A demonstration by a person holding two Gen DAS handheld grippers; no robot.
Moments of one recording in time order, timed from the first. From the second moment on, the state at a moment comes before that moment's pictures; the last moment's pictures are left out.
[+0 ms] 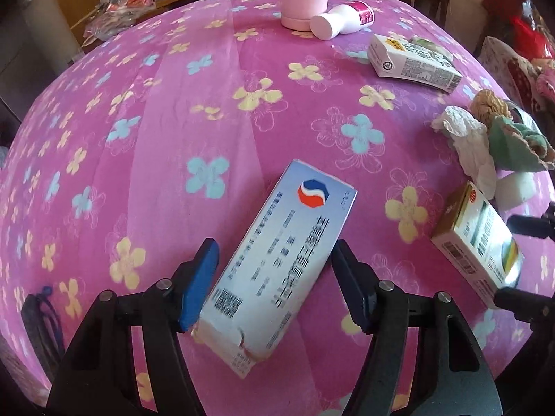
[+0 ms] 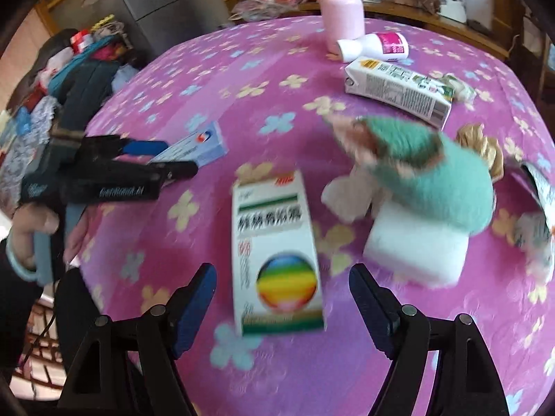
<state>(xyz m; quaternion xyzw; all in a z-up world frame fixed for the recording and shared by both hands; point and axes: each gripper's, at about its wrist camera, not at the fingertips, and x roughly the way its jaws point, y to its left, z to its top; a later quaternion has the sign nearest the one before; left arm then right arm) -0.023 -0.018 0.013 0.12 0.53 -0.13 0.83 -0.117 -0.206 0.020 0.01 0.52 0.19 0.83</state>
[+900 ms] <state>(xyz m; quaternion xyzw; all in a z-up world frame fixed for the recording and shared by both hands) -0.149 -0.125 0.081 0.11 0.47 -0.21 0.85 -0.218 -0.340 0.074 0.10 0.44 0.13 0.88</state>
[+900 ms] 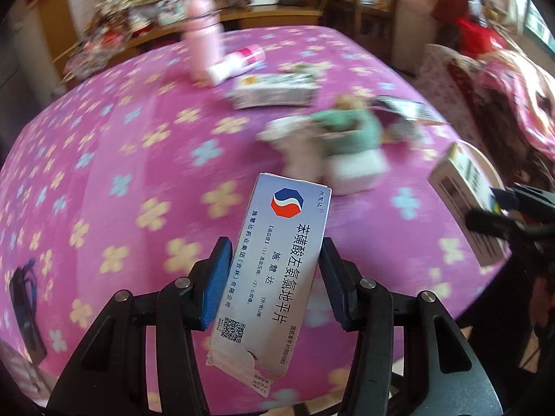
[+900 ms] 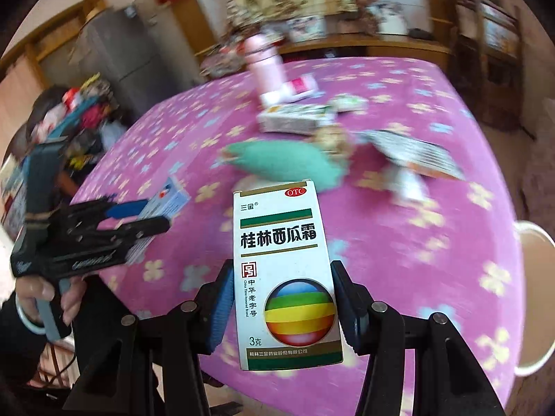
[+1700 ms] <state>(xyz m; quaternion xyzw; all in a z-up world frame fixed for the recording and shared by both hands) -0.170 -0.416 0.088 0.13 0.47 -0.41 0.77 -0.285 -0.604 0.036 0.22 0.46 -0.14 0.85</state>
